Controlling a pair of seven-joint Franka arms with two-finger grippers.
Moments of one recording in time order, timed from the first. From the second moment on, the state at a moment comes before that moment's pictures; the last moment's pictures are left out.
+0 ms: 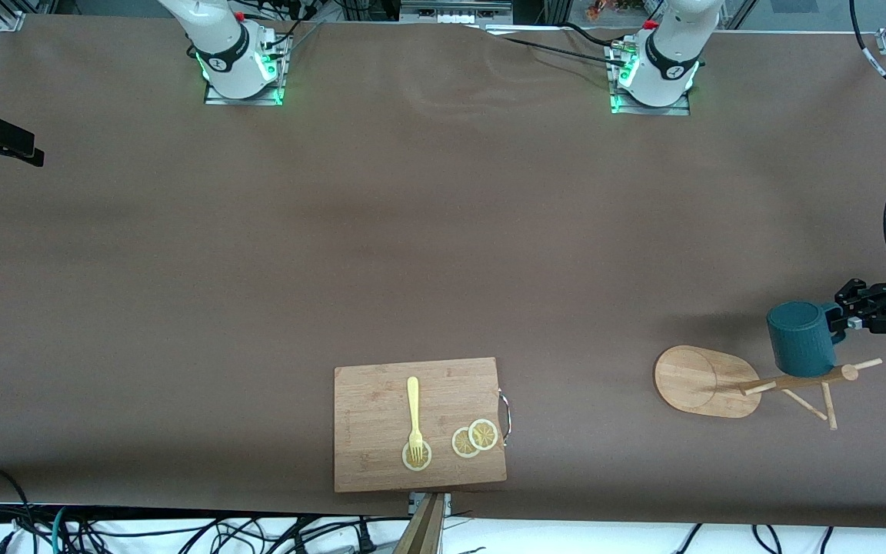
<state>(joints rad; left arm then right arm) 0.75 0.70 -0.28 -1.46 -1.07 1.61 -0.18 -0.11 0.11 0.05 -1.38 -0.04 1.31 -0.09</state>
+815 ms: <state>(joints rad) 0.66 0.72 -0.18 -1.39 -1.03 1.63 -0.19 -0.11 0.11 0.05 -1.38 -0.04 1.31 -0.09</state>
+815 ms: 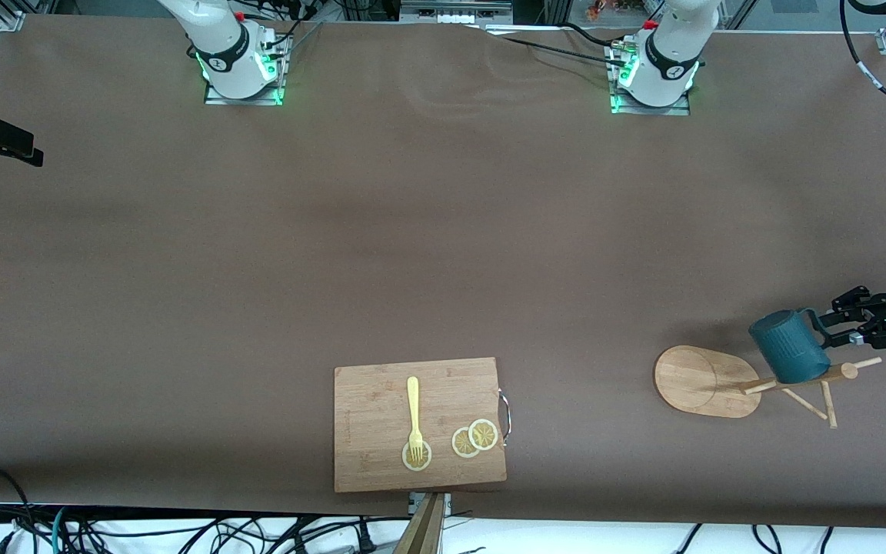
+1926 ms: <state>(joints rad) 0.67 0.52 -0.20 -1.16 -0.54 1.33 -0.18 -0.11 0.11 0.05 -1.38 -0.04 1.31 -0.10</state>
